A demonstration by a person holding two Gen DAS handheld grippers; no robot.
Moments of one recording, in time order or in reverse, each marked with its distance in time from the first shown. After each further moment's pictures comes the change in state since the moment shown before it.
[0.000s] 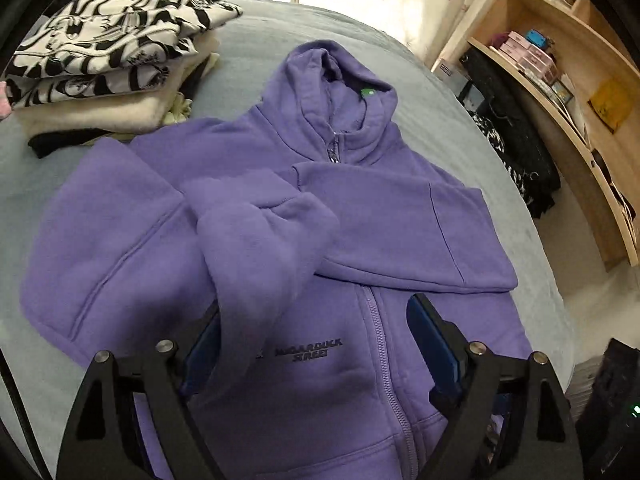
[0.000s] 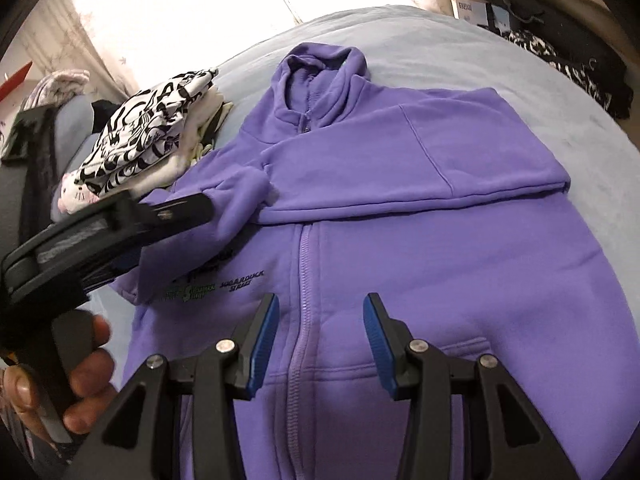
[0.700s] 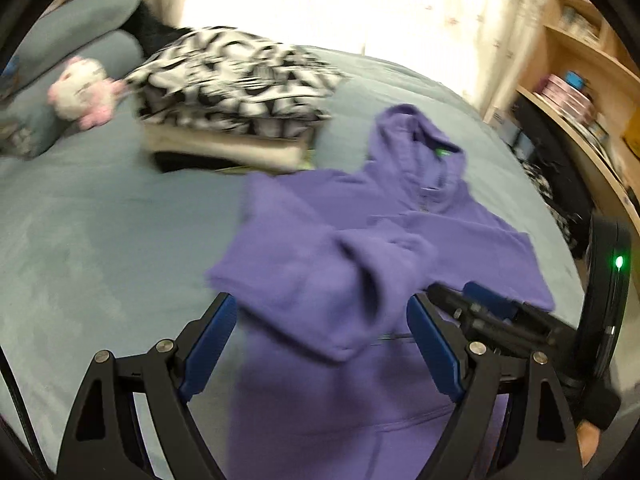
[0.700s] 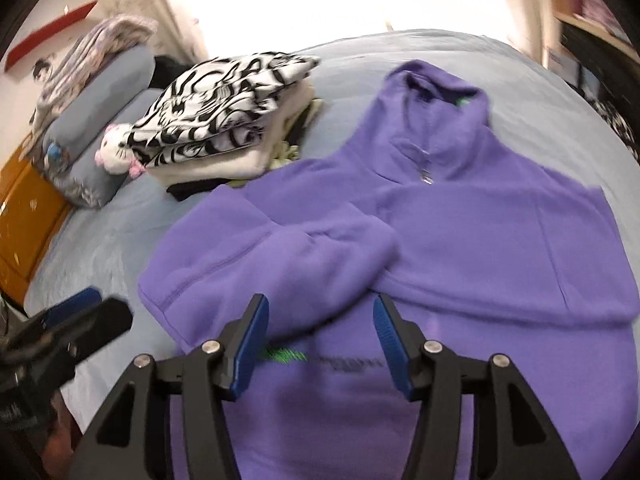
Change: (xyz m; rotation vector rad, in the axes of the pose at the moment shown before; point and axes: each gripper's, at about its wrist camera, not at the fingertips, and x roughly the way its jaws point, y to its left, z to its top) left arm -0.105 0.076 -0.024 -0.091 -0.170 0.227; right arm 0.043 0.110 0.055 -0.276 0.009 0.098
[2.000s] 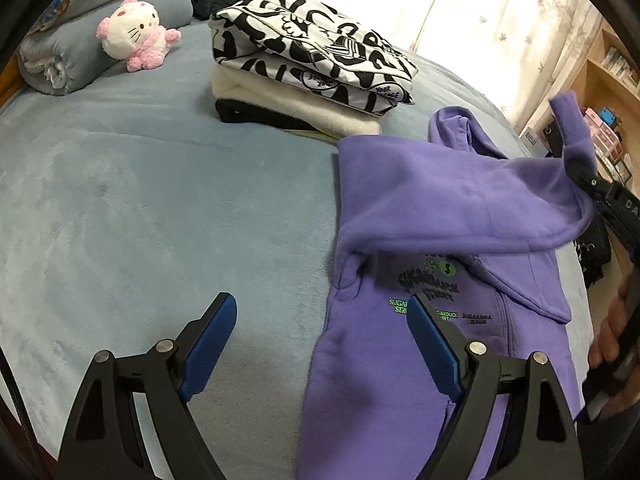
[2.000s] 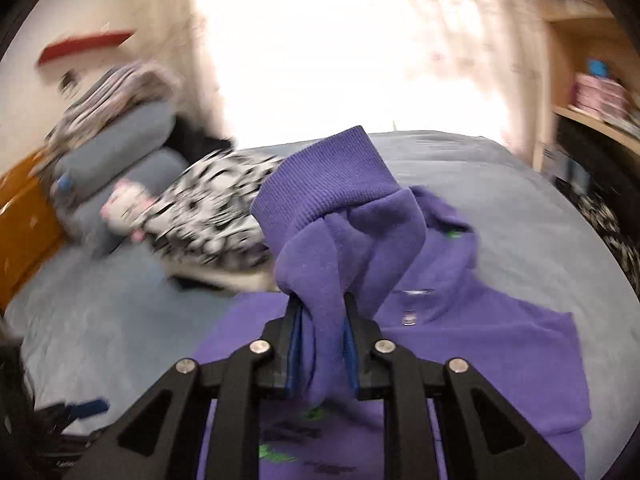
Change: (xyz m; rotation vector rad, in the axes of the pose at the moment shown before) left arm 0.005 0.076 -0.033 -0.122 0.045 0.005; right arm -0.059 0.001 0.057 -0.065 -0.326 -0.078
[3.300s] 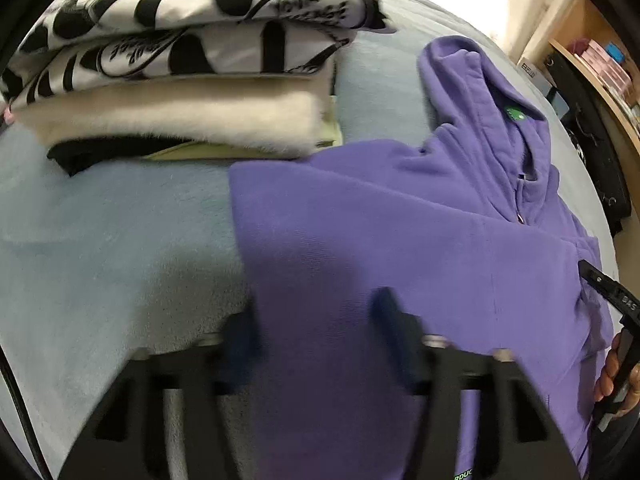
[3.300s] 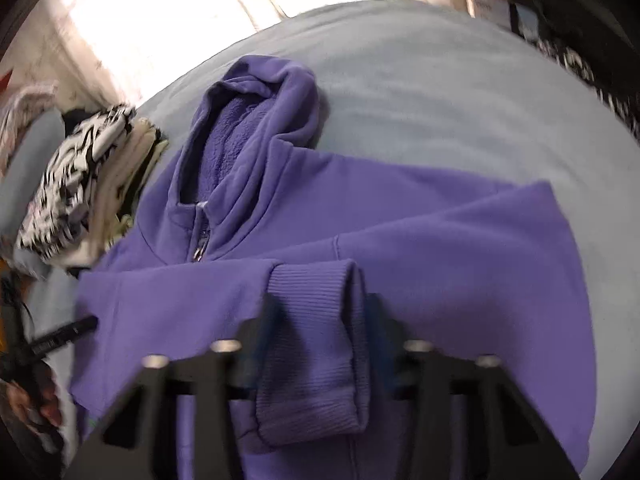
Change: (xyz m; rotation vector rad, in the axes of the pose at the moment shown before) left arm 0.186 -0.075 0.106 0.184 0.188 -0.002; right arm 0.123 -0.212 -0.054 0.238 0.358 -0.072
